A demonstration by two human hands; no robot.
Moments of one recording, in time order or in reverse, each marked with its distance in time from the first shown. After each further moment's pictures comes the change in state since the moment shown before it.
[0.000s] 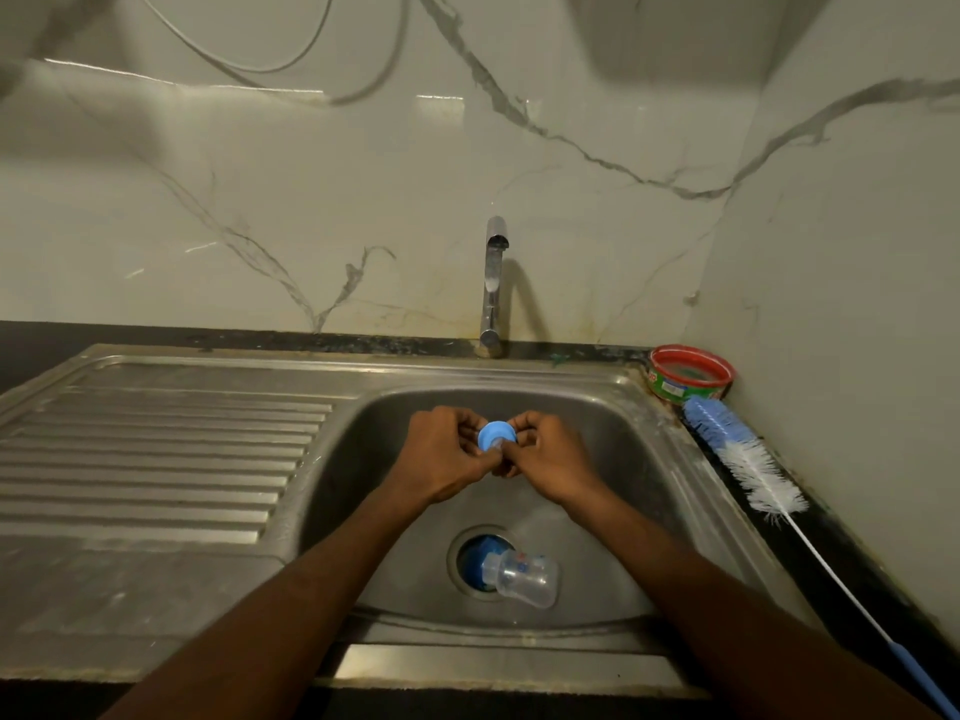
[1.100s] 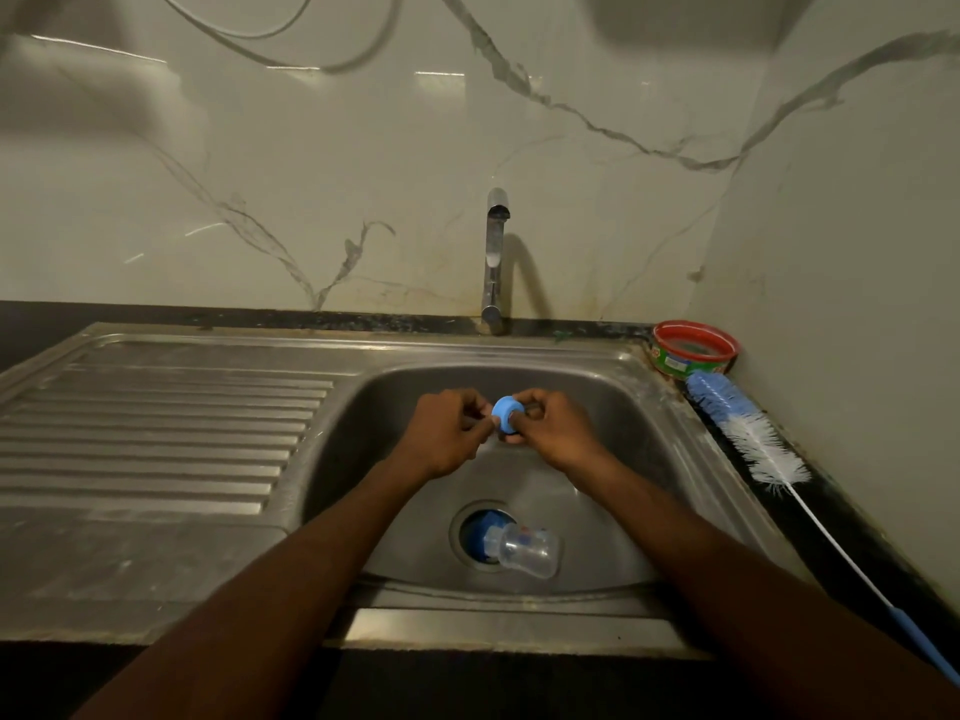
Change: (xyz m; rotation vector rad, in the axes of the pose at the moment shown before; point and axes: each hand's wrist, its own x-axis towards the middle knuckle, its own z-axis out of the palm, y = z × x) left_hand 0.005 -0.012 0.009 -0.006 -0.091 -0.056; right_hand 0.020 0.027 0.000 0.033 0.002 0.055
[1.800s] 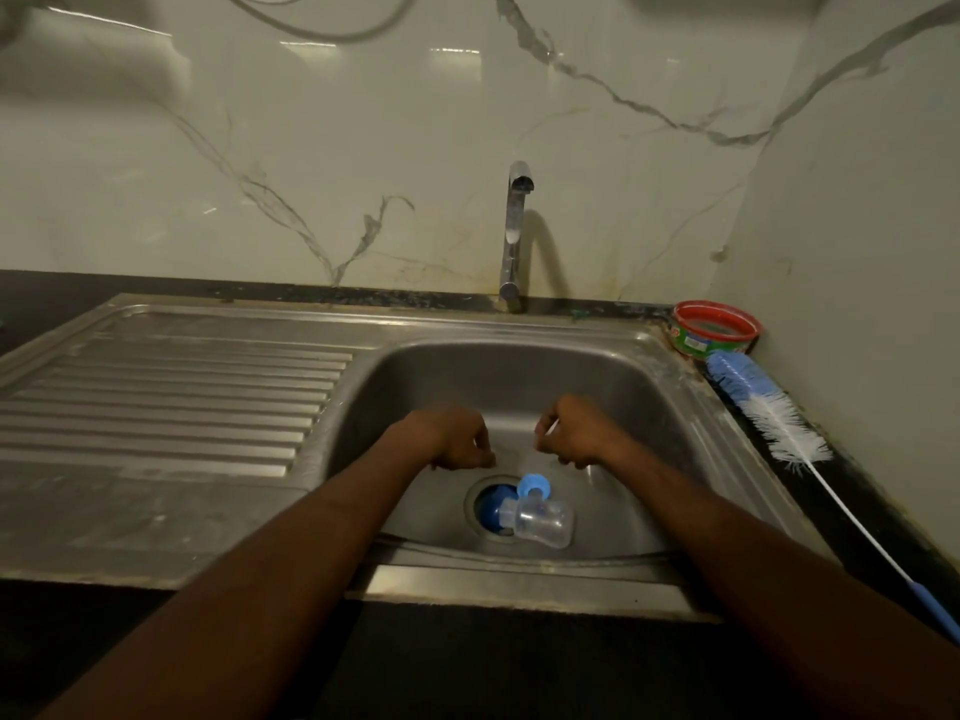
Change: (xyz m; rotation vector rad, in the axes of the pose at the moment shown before) left_hand -0.008 0.001 -0.016 0.573 -0.653 -0.208; right_hand -0.005 0.005 -0.008 -0.665 -0.244 0.138
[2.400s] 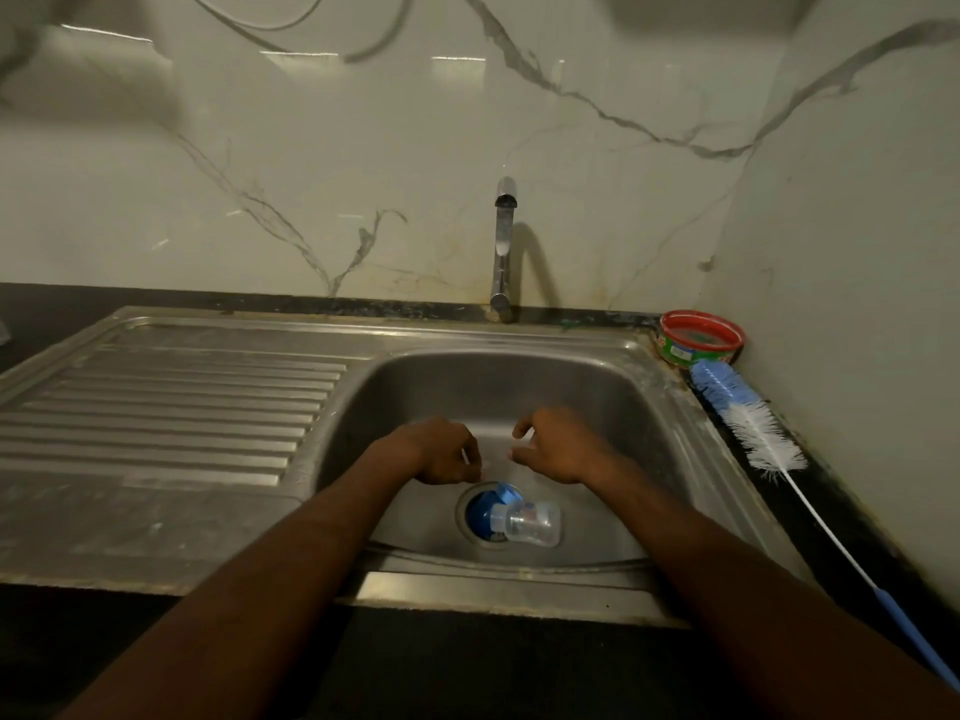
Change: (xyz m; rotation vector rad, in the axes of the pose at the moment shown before) left_hand -0.004 -0.003 0.009 0.034 0.022 0.018; right_hand -0.027 -0.010 -0.005 -0.151 0.059 -0.187
